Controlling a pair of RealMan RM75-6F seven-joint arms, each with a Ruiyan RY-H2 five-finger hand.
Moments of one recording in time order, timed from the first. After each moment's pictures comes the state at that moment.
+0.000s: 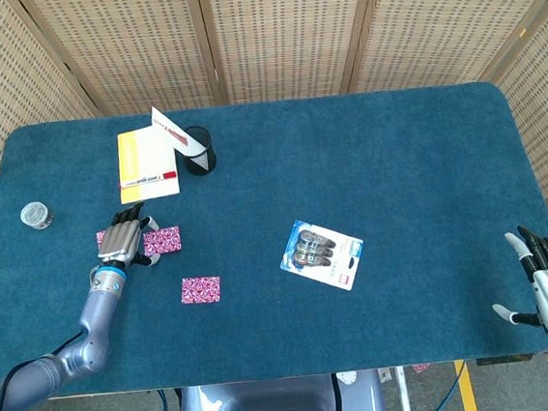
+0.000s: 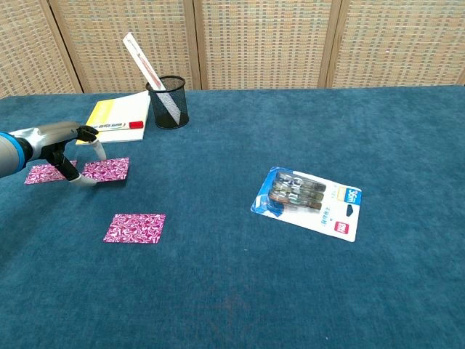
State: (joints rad) left arm -0.76 -1.59 -0.19 -1.18 0.74 0.80 0.27; right arm 0.07 -1.08 0.06 -1.64 -1.45 1.41 0.07
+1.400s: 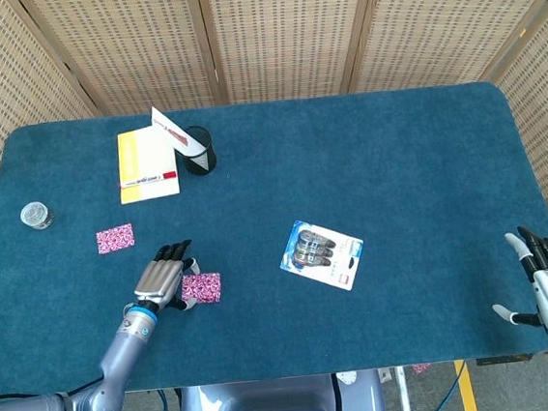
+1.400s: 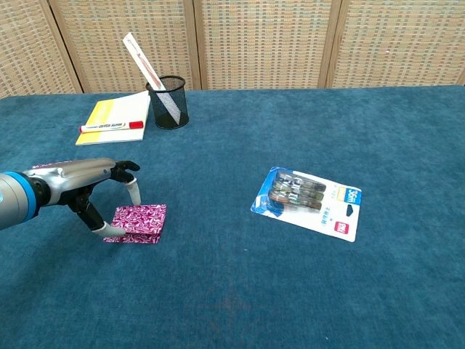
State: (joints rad) left arm -0.73 -1.55 -0.07 -1.59 0.78 0.97 0.46; right arm 0.07 -1.08 0.06 -1.64 -1.45 1.41 0.08
